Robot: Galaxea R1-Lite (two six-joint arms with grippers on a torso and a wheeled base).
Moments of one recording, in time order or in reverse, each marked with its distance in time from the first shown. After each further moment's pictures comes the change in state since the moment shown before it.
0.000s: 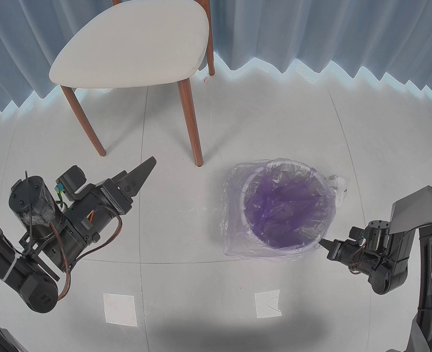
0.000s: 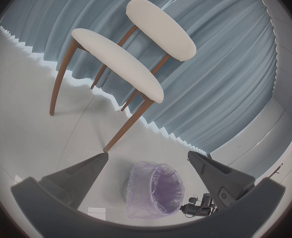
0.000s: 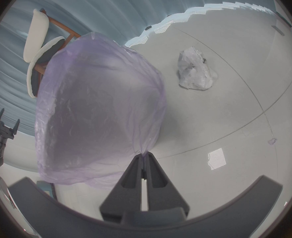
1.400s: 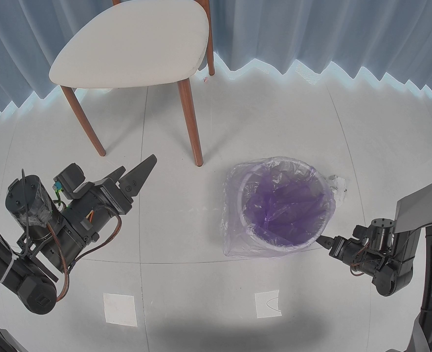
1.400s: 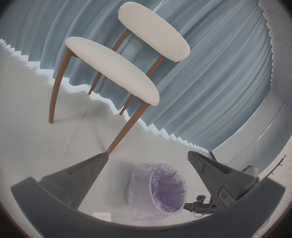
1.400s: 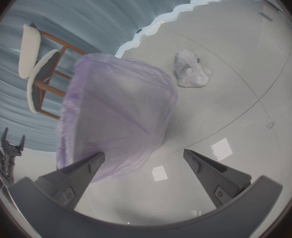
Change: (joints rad) left arm -0.016 -0.021 0.000 -0.001 0.021 0.063; right arm 0.032 -0.075 0.071 0.000 -0.055 0.142
